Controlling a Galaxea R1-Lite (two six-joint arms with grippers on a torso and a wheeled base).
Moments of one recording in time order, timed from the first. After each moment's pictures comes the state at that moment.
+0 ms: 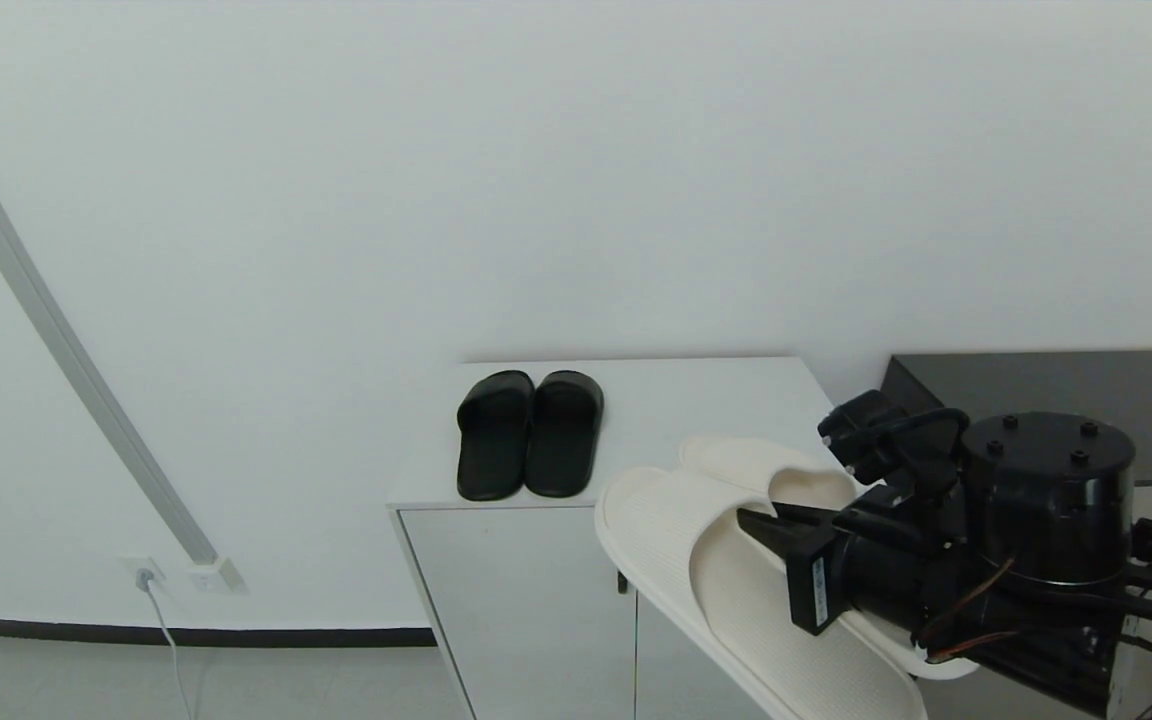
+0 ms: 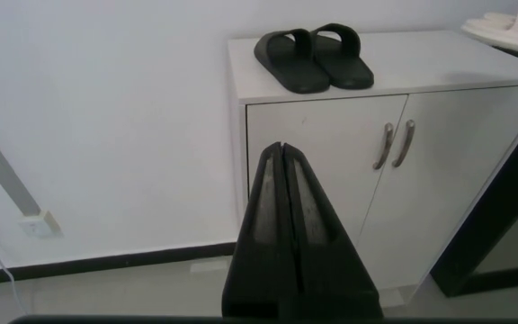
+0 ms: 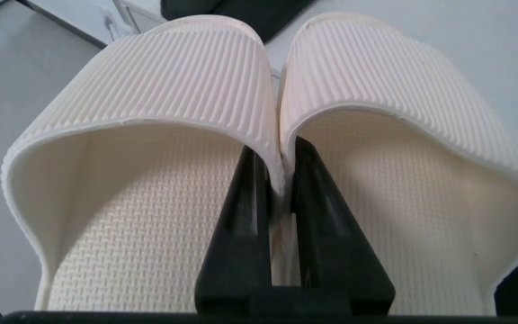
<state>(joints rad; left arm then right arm) 0.00 0.00 0.00 0.00 -0.08 0.01 0.78 1.61 -0.60 -0.73 -0.11 0.10</state>
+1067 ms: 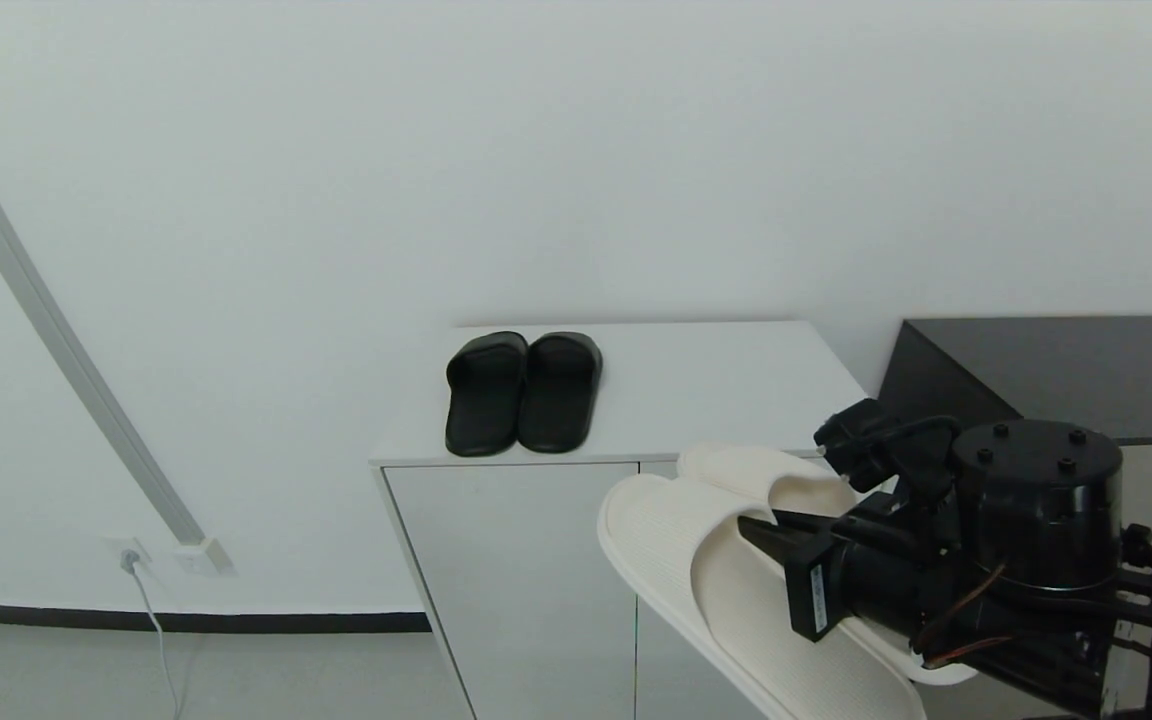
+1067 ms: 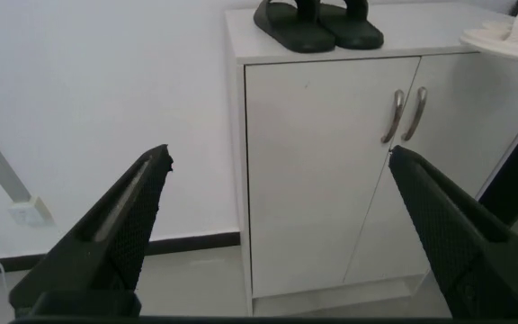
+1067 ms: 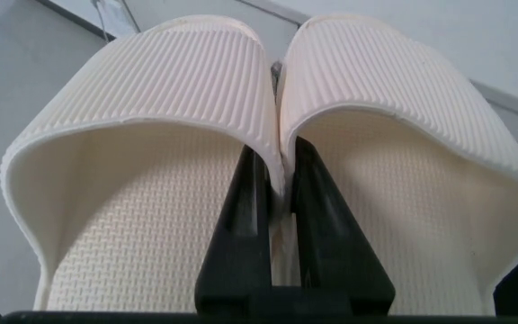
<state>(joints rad) 0.00 0.00 0.00 0.00 -0.08 0.01 0.78 1.62 -0.59 -0.73 -0.11 0.10</state>
